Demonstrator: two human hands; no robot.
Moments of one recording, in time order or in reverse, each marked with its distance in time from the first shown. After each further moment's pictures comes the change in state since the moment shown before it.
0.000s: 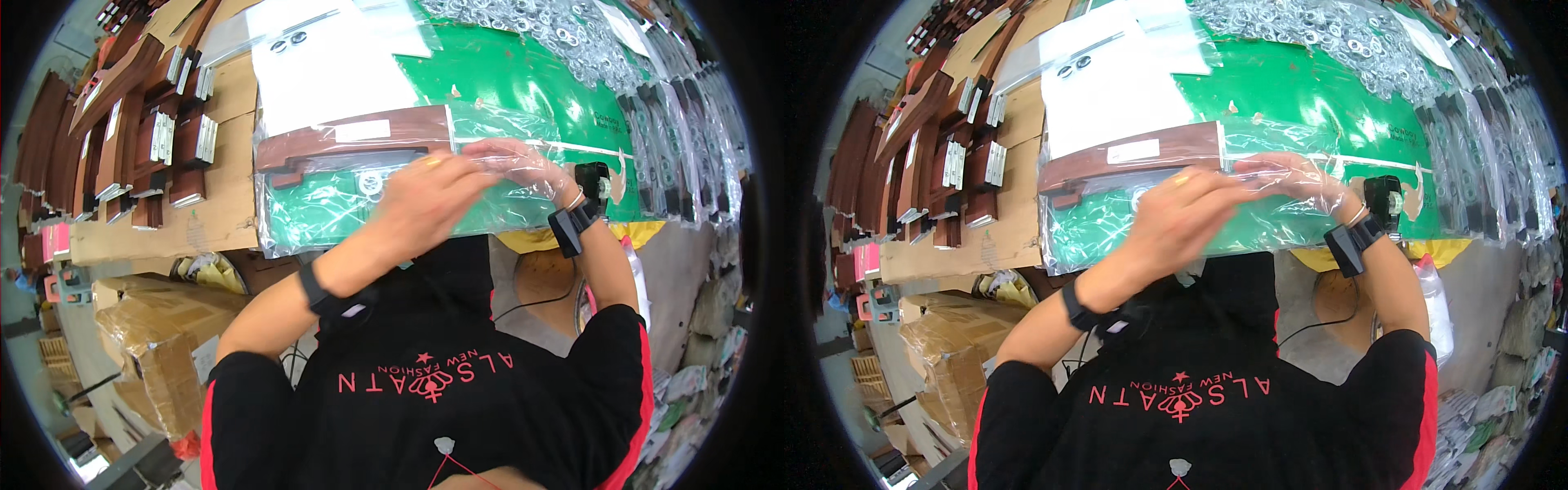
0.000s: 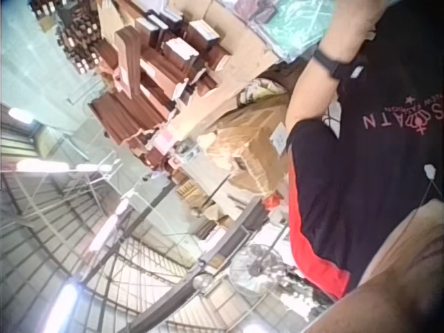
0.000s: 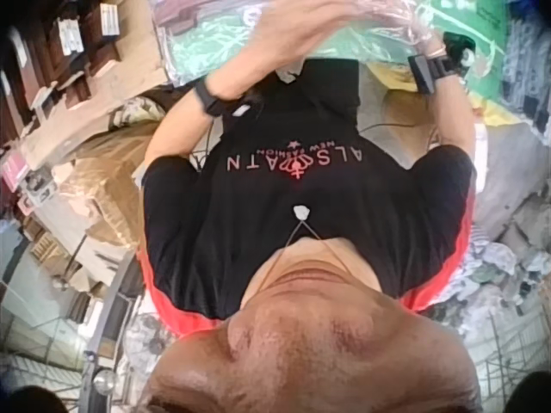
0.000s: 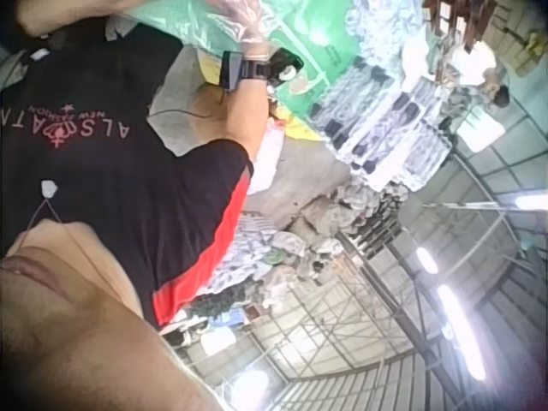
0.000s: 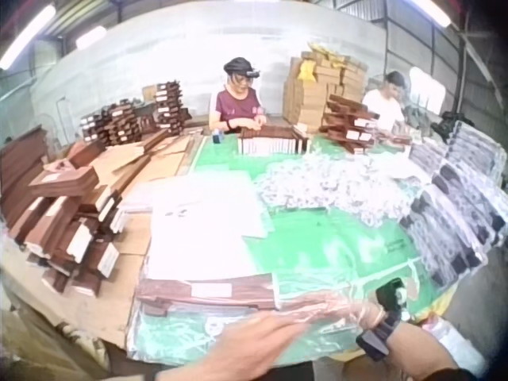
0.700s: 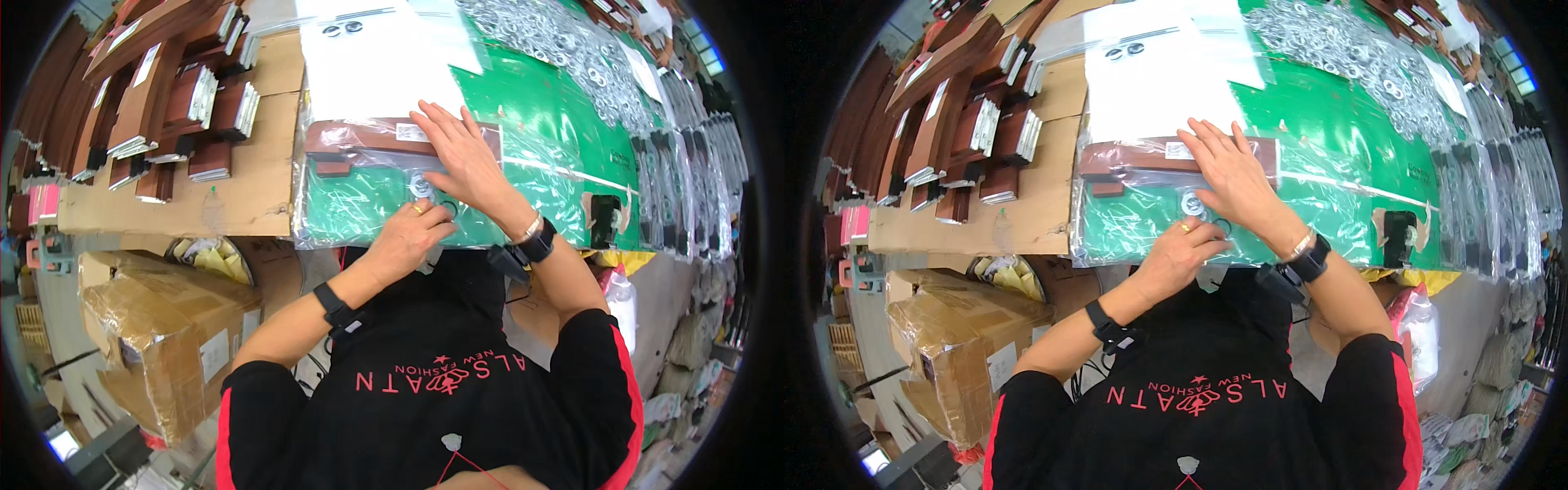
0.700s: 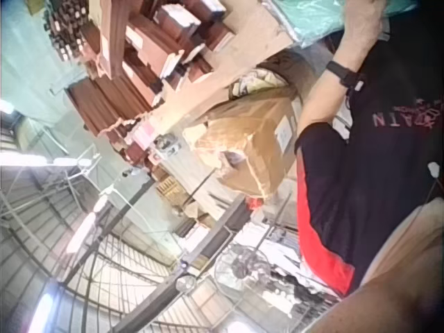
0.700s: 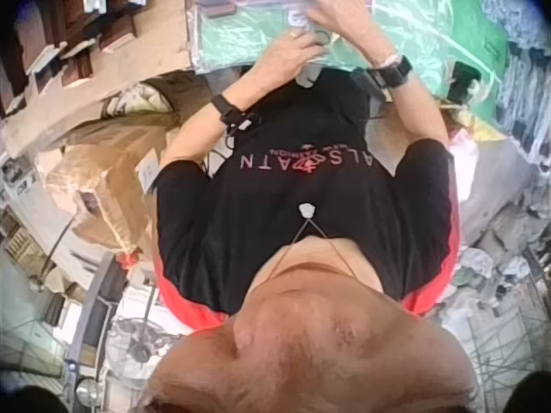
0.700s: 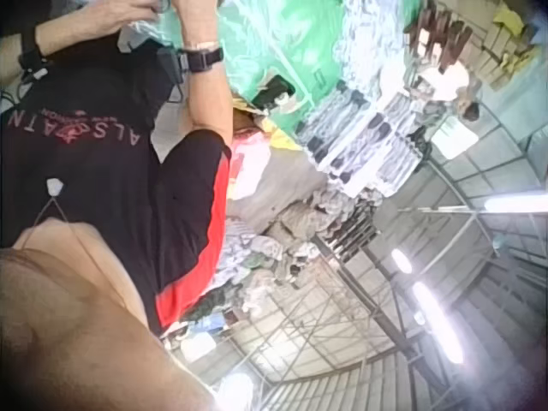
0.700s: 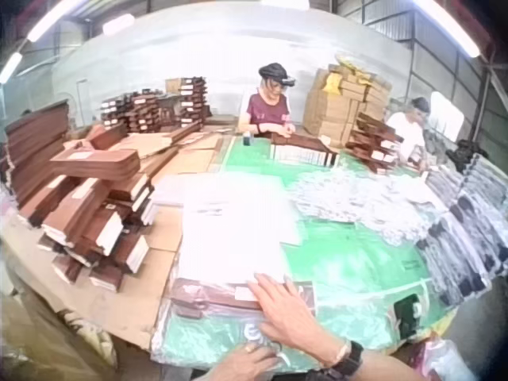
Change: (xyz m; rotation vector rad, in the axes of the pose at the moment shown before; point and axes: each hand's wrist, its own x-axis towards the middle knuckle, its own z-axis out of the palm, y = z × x) left_hand -0.113 -0.038 -0.001 0.126 -0.133 -0.139; right_hand 0.106 -0.036 0.143 -1.394 0.436 -0.563
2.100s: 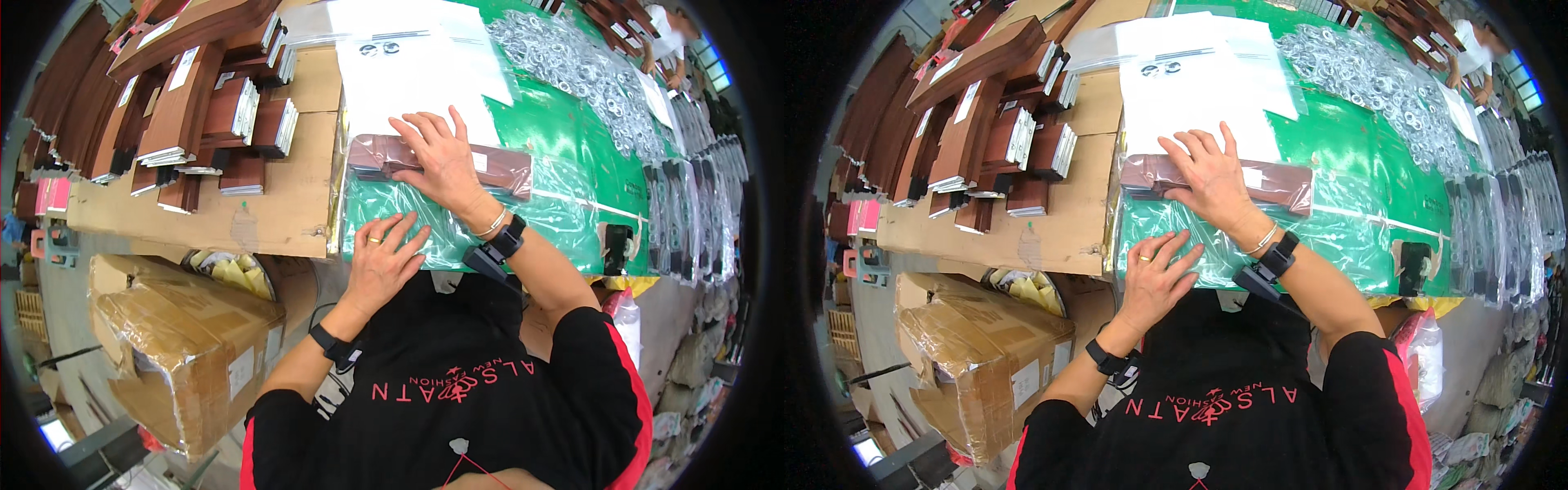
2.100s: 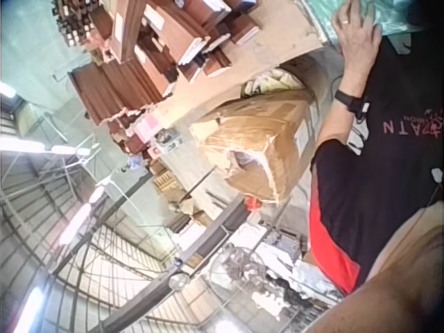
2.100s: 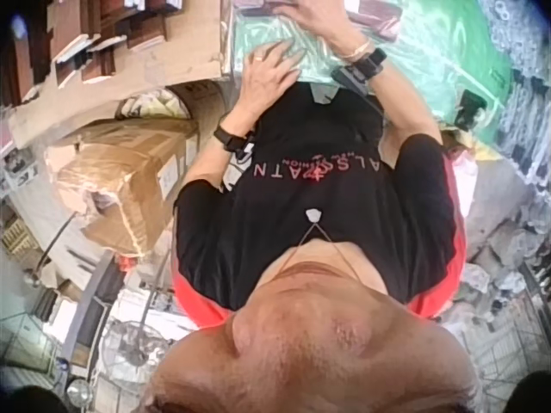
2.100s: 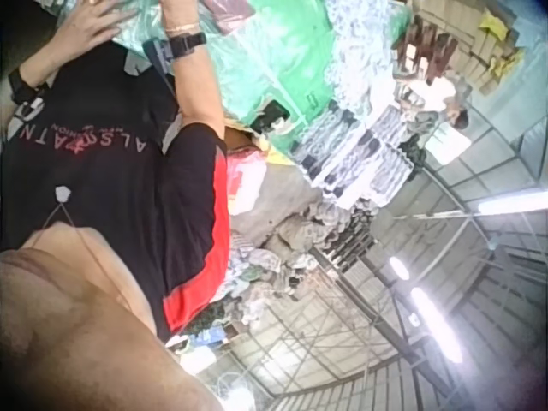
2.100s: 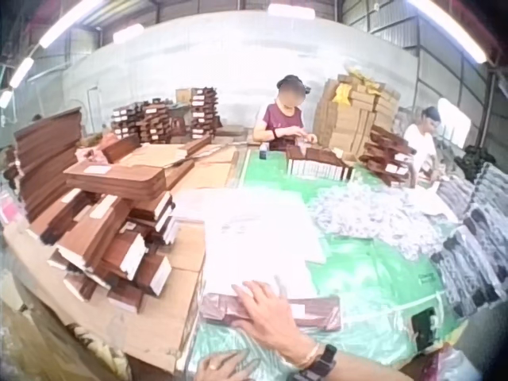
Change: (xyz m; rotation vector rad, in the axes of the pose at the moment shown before) left_hand -0.058 -0.025 -0.044 0.220 0.091 -0.307; right_hand 0.073 -0.025 0.059 -0.070 0.114 -0.025
